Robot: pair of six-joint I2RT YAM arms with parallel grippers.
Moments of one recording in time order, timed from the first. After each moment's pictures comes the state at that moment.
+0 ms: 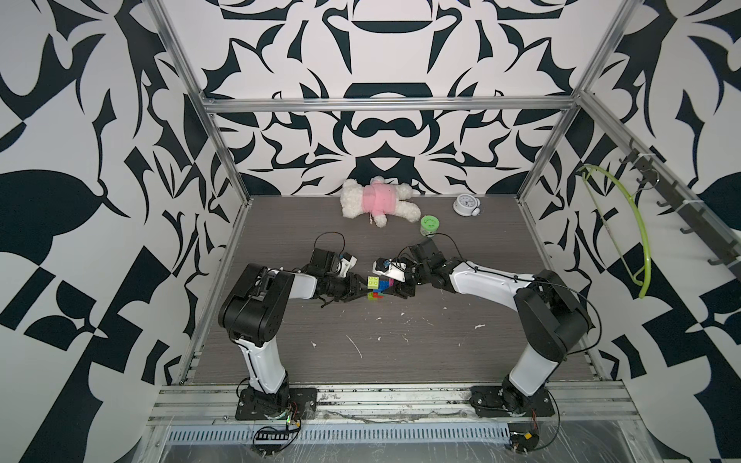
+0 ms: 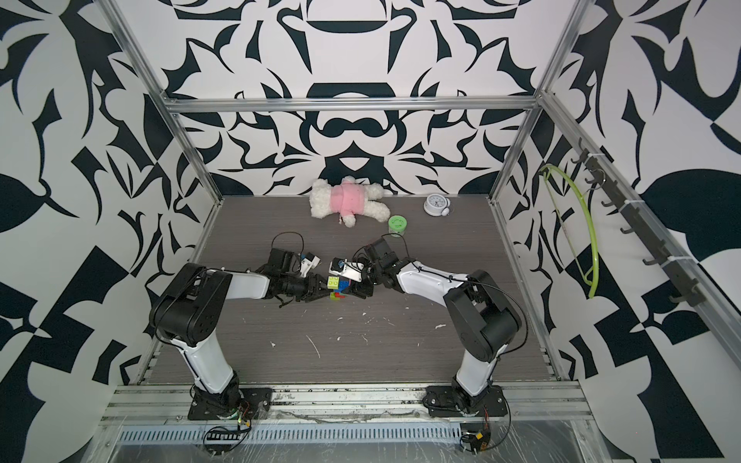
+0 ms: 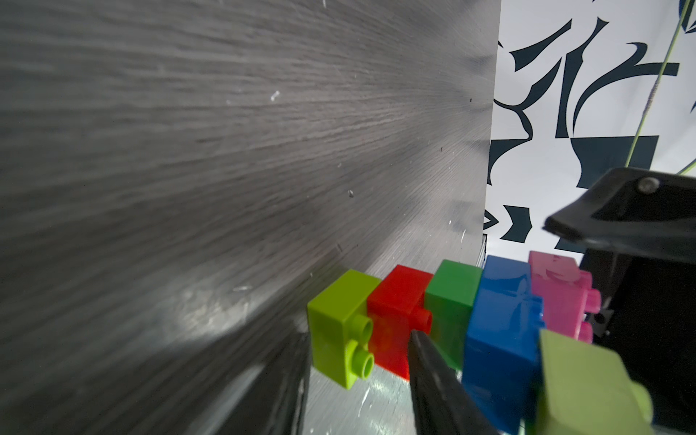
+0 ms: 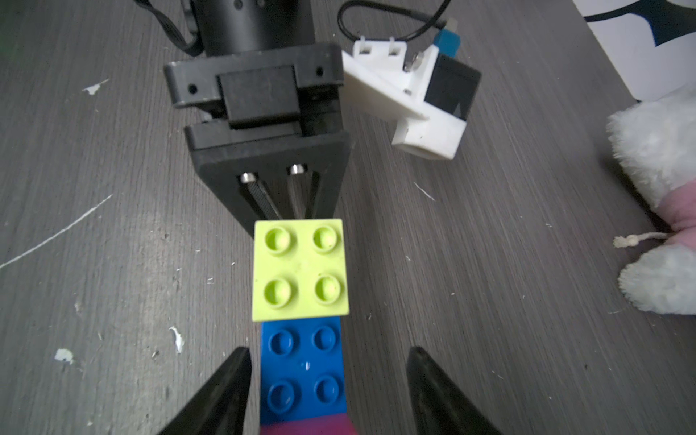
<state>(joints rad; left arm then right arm) -0.35 1.82 0.77 0.09 0.86 -0.55 0.63 1.73 1.03 -0.14 -0.48 -0.69</state>
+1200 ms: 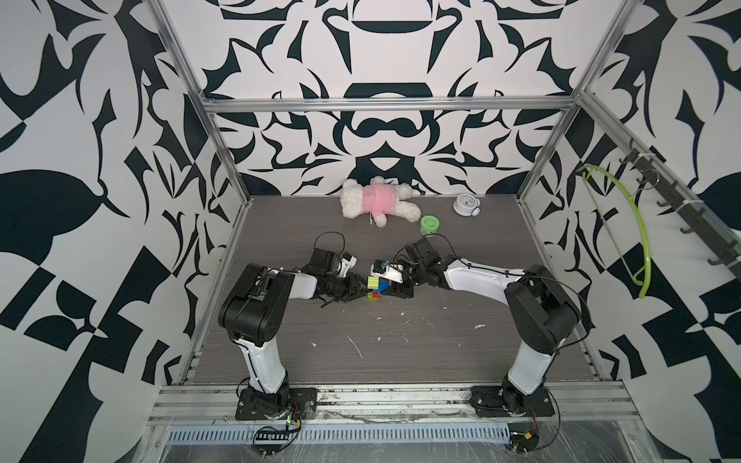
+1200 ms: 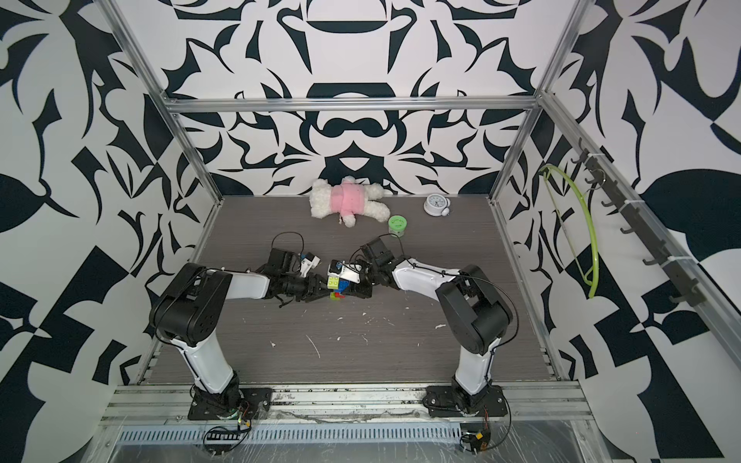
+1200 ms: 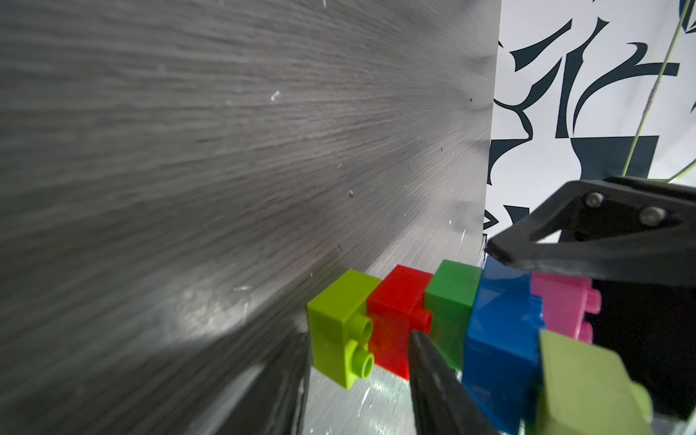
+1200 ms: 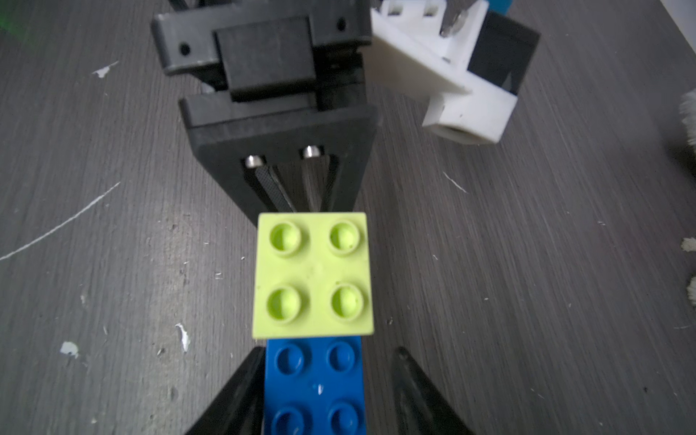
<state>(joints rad) -0.34 1.82 0.77 0.09 0.86 -0.55 0.63 1.79 1.08 -0.19 -0.51 -0.71</state>
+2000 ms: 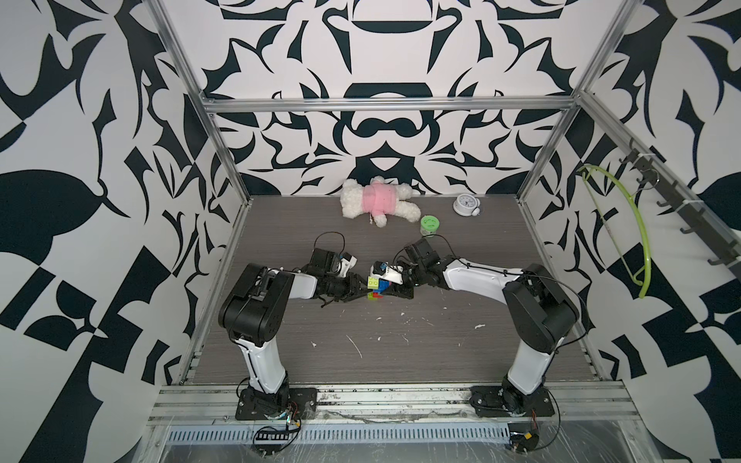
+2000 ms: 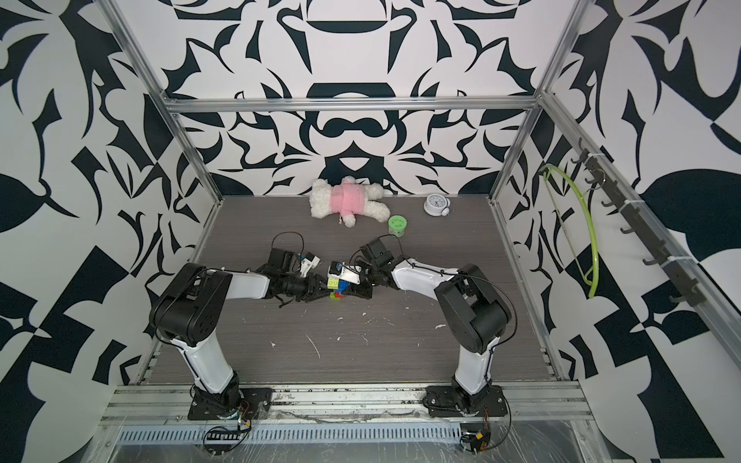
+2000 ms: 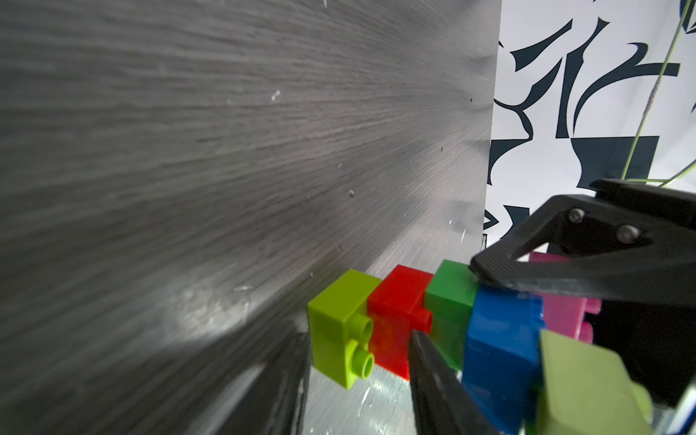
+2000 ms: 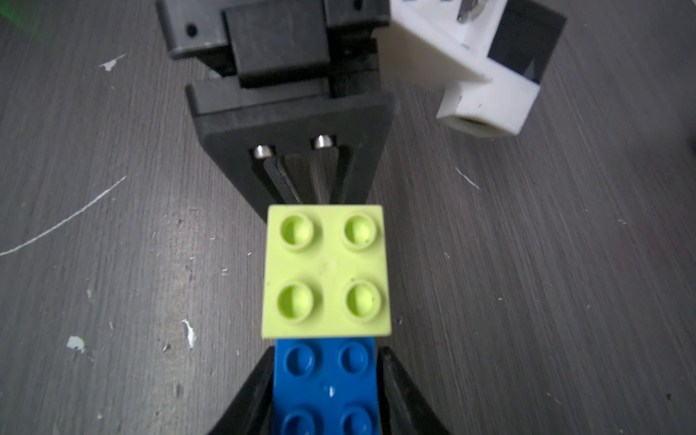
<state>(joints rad) -0.34 1.82 0.77 0.09 0.86 -0.55 0.63 1.80 1.08 -0.20 -0.52 -0.72</state>
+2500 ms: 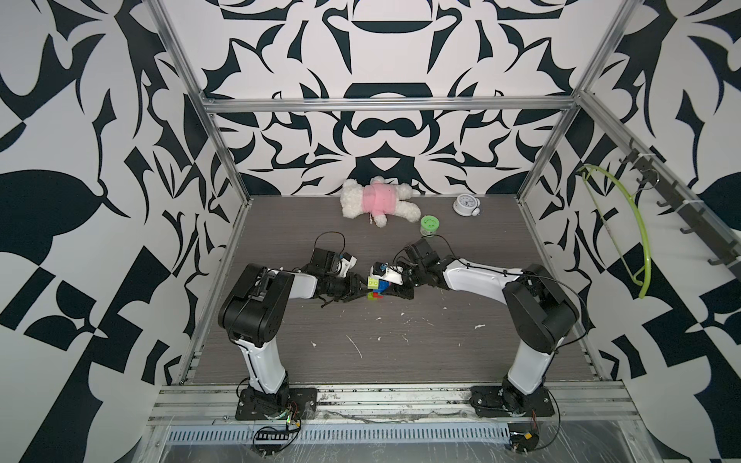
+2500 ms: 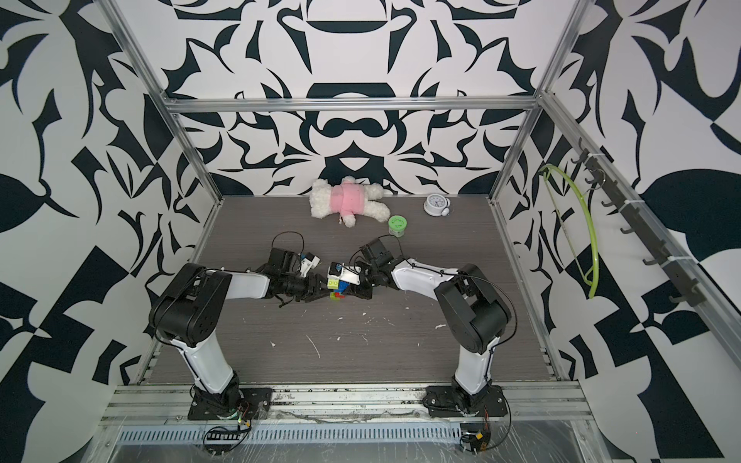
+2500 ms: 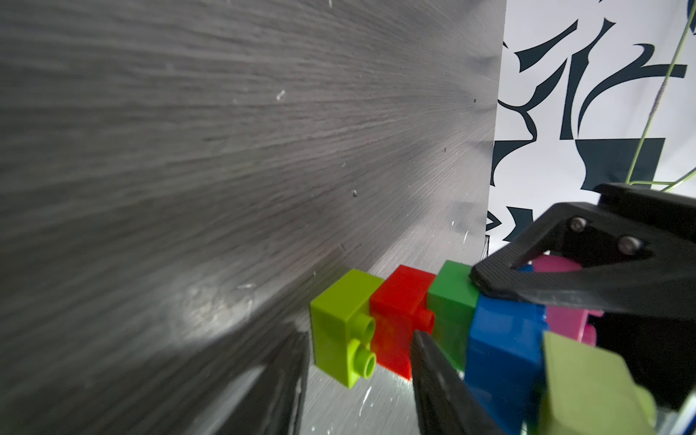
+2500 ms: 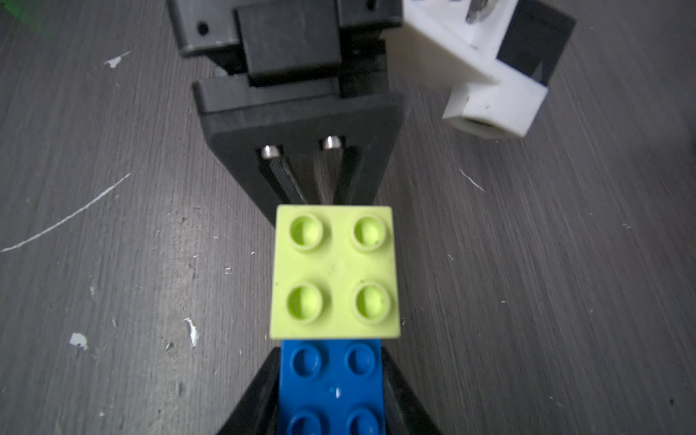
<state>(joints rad) -0.34 1.81 0.77 0.07 0.85 -0.55 0.63 1.80 1.08 -0.21 -0.52 -0.73</state>
